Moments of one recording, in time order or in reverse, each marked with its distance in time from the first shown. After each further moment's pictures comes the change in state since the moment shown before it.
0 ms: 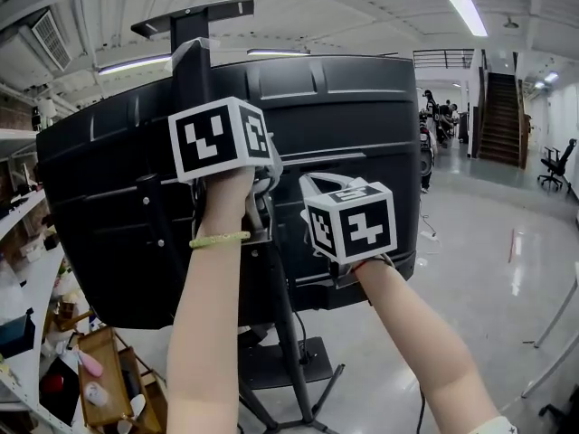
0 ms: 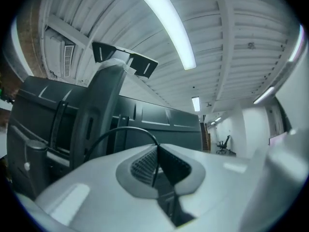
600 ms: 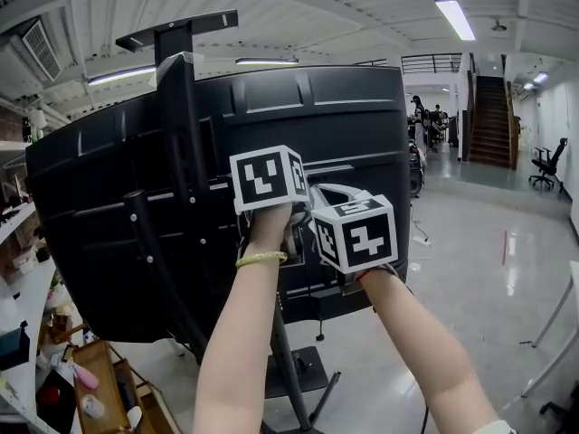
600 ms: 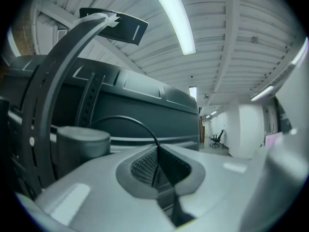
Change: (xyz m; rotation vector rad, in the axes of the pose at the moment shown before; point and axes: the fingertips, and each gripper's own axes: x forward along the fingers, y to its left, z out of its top) left arm 0.070 -0.045 -0.071 -0.018 0.117 -0.052; right arm -0.008 -0.044 -0.013 -0.021 0.024 -0.100
